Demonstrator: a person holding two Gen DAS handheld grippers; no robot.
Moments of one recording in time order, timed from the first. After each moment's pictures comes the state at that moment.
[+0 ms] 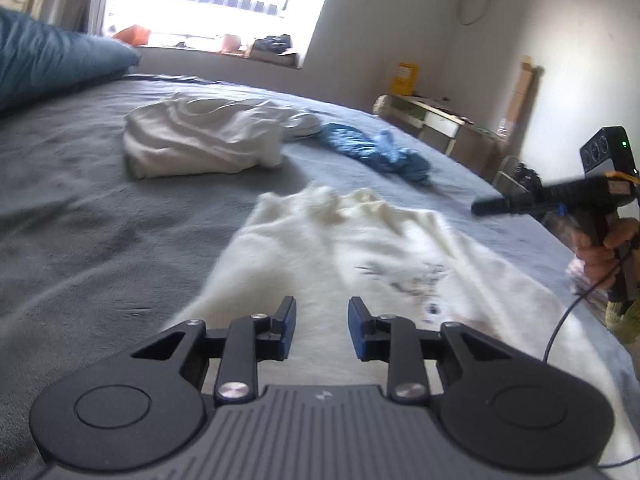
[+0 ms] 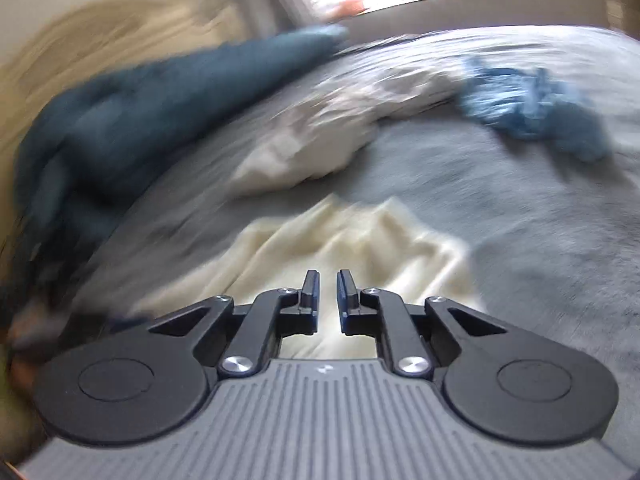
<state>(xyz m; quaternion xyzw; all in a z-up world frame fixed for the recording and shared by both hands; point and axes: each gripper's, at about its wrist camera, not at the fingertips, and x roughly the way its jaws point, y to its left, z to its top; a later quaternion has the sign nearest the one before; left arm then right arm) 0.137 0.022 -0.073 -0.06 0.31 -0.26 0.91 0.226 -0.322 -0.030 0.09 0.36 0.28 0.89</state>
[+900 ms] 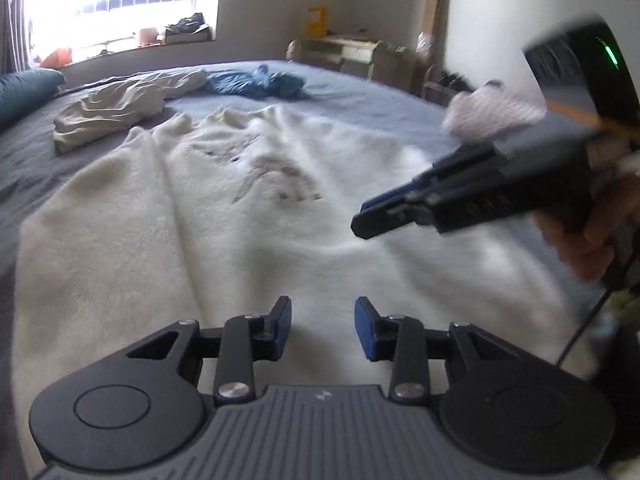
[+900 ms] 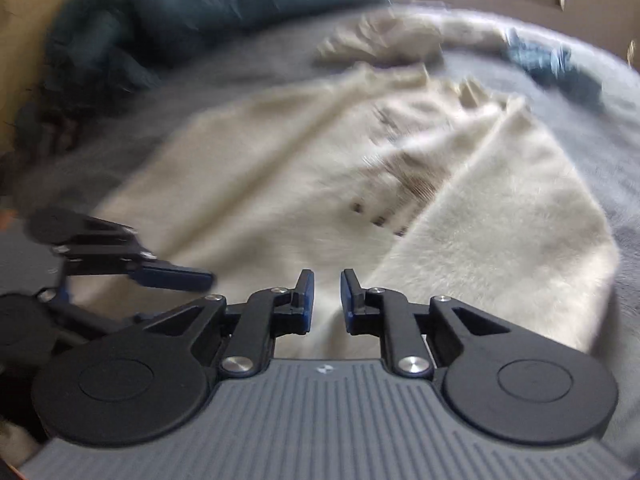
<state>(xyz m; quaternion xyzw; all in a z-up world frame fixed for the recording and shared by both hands) -0.070 -0.049 -0.082 0.05 0.33 -0.34 0.88 -0.004 -0.239 -0.058 -0.03 0.37 0.26 0.89</state>
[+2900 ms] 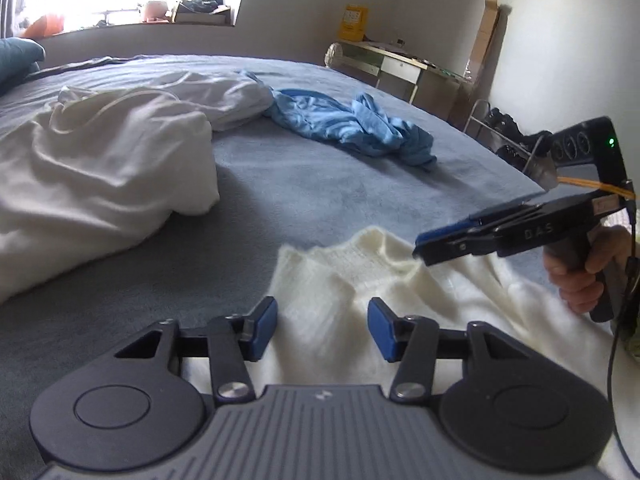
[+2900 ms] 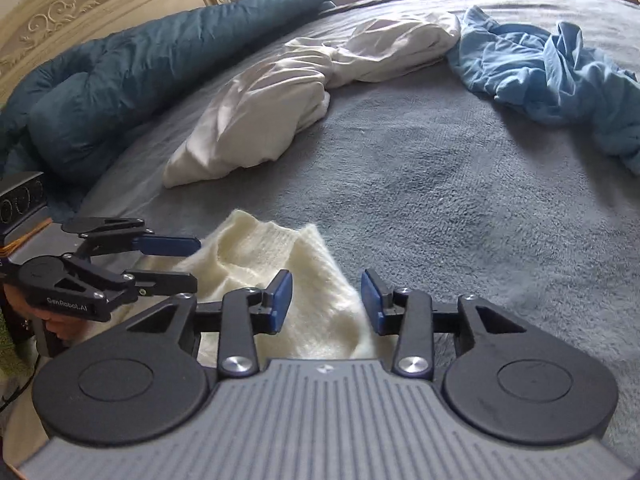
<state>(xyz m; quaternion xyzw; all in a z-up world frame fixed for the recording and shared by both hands) 0.348 -0.067 -0.096 0.01 0.35 -0.34 0.87 0.380 -0.340 -0.099 0.09 0.40 0.27 0.87</state>
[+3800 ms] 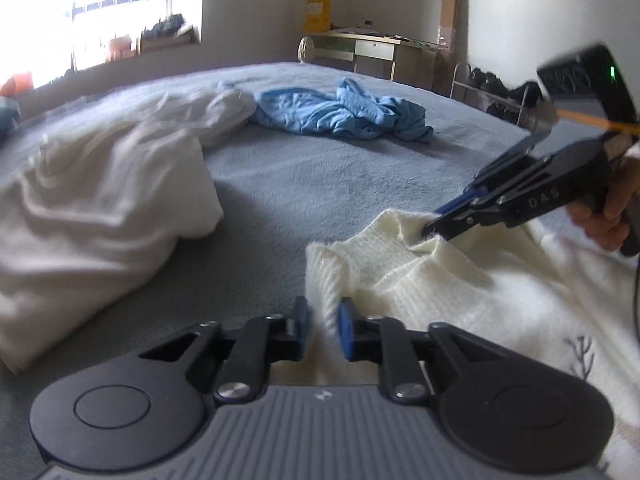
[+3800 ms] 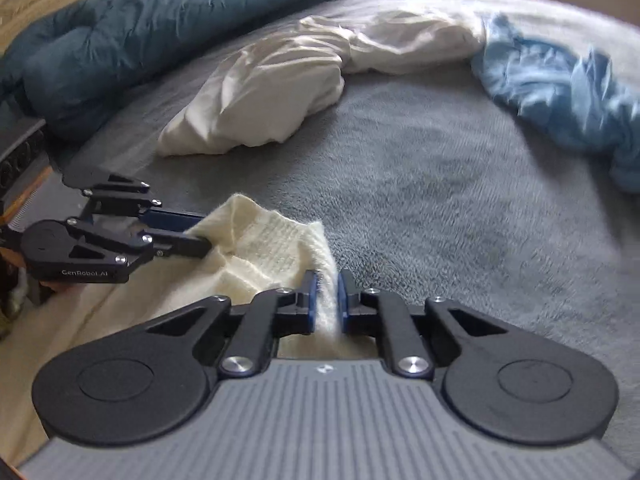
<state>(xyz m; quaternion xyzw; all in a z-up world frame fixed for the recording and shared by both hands) 0.349 -0.078 -0.101 0.13 0.31 -0.35 0.87 0.381 -0.309 -0.093 0.01 0.40 0.27 0.88</state>
